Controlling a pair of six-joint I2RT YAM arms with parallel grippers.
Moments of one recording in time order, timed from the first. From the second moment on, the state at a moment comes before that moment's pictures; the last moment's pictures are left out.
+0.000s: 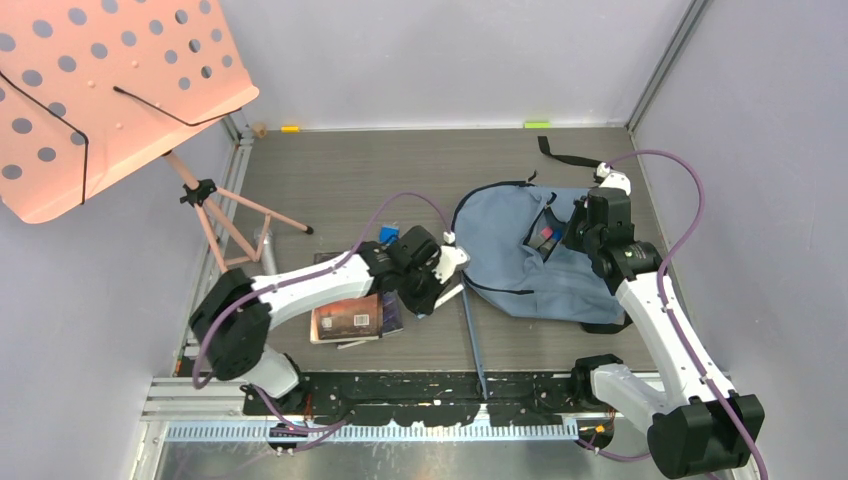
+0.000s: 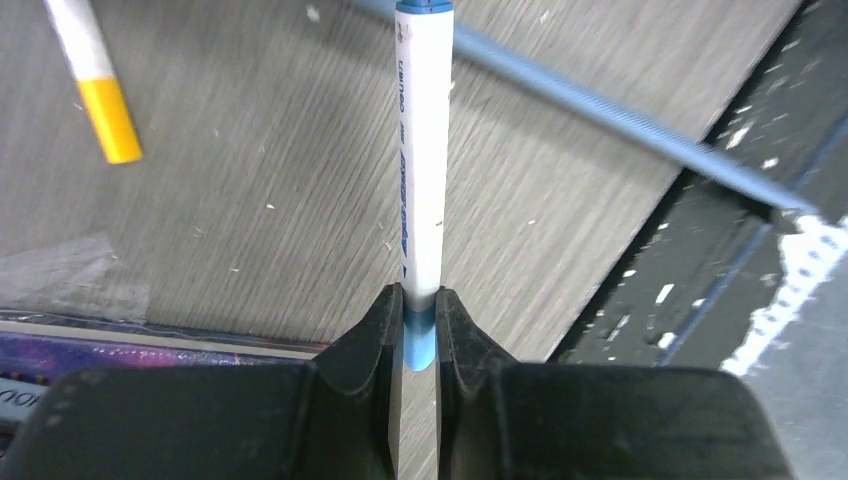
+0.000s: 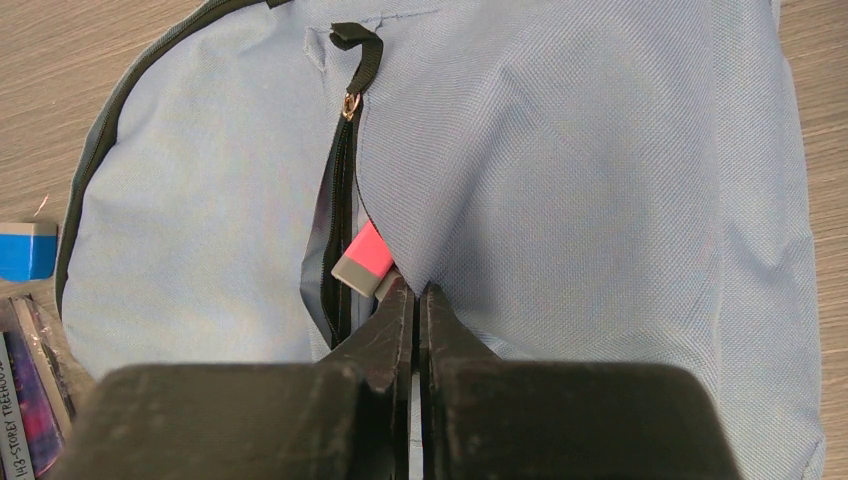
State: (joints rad) left arm -0.91 1.57 1.03 -0.55 0.22 0.05; right arm 0.14 0.97 0.87 -0.53 0.16 0.37
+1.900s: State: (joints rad) left arm -0.92 2.25 2.03 -0.52 0.49 -0.66; right arm 0.14 0.96 0.86 -0.54 0.16 0.37
